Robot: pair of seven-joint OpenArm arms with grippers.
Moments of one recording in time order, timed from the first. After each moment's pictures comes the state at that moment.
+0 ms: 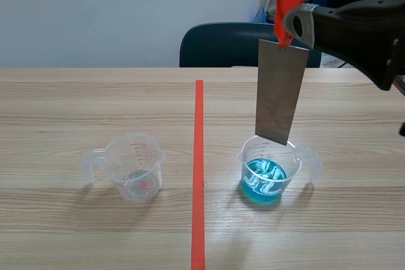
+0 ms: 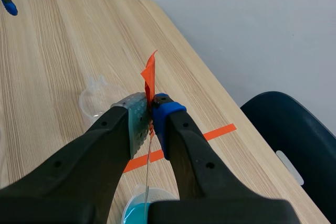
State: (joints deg) left arm 67.2 -48.2 -17.7 105.4 0.8 -24.9 -53.6; right arm -22.2 45.5 12.0 126.1 34.4 45.4 -5.1
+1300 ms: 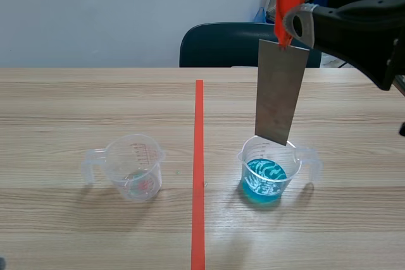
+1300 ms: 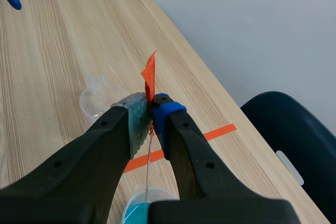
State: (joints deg) left arm 67.2 -45.7 -18.7 105.0 0.8 -21.6 -51.9; right arm -22.2 45.5 12.0 126.1 34.4 45.4 -5.1
